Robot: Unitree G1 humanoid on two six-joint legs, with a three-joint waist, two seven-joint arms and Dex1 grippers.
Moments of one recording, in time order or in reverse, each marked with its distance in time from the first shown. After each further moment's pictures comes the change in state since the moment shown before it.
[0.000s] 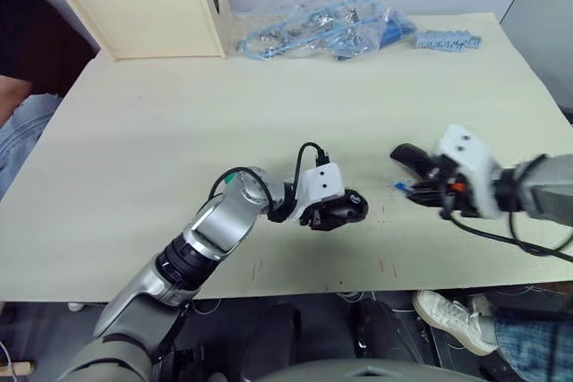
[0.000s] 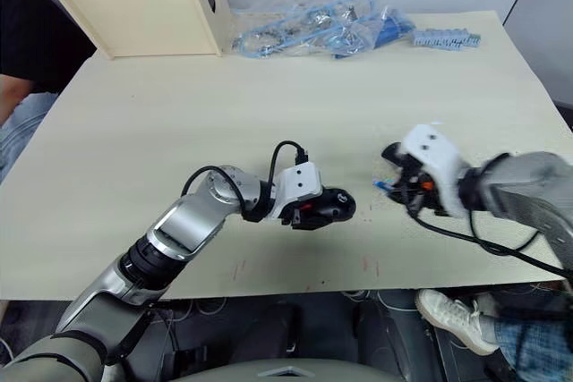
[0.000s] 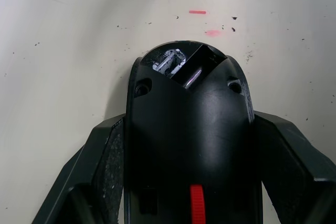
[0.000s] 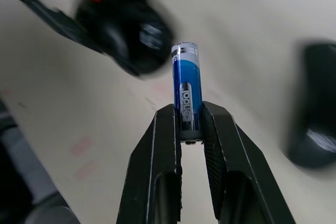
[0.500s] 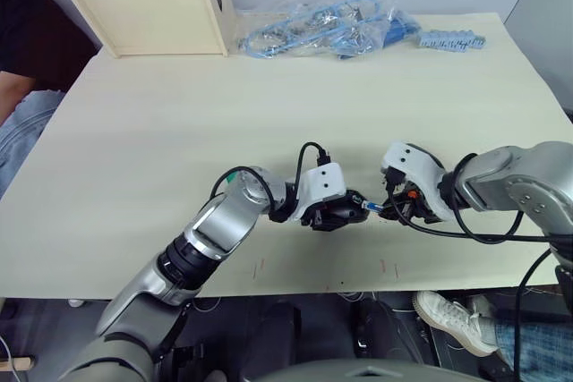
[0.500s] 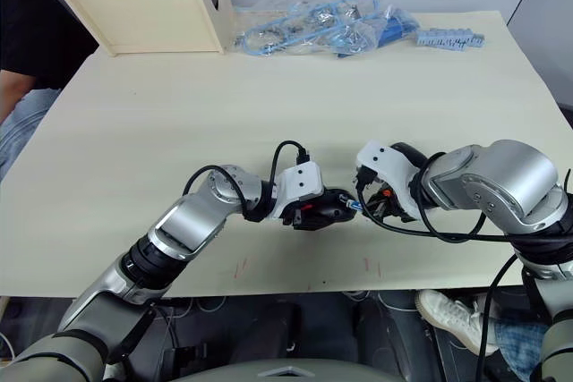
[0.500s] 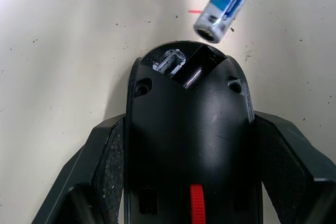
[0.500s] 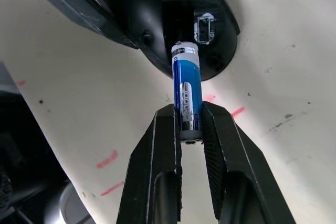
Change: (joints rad) left arm -0.002 -0.003 -0.001 -0.003 -0.001 0.019 -0.002; right arm -0.138 0.068 0.253 0.190 0.062 0.033 -0.095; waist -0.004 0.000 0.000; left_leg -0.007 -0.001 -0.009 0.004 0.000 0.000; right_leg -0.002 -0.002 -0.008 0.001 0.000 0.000
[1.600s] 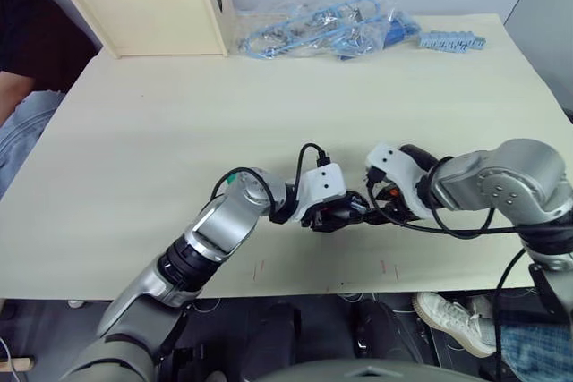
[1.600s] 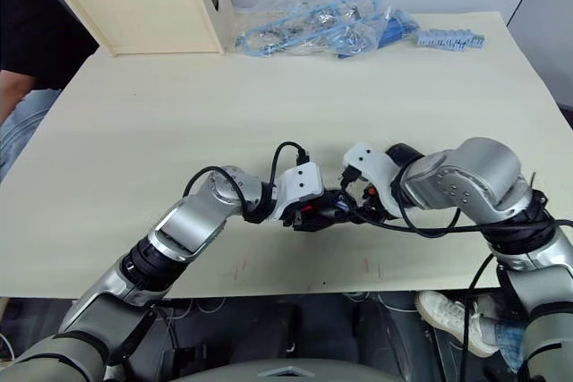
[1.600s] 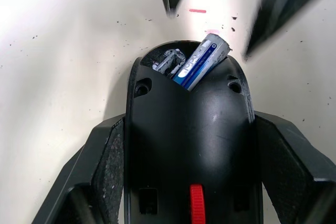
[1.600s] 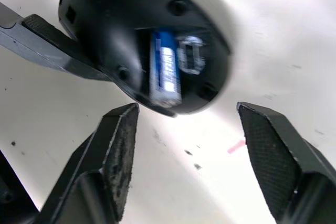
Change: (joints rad) left arm 0.007 -0.006 0.001 -0.010 0.000 0.021 0.006; right arm 0.006 0.070 -0.013 0.063 0.086 0.000 -0.203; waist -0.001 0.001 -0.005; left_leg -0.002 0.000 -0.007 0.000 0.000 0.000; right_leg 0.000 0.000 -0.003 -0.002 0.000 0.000
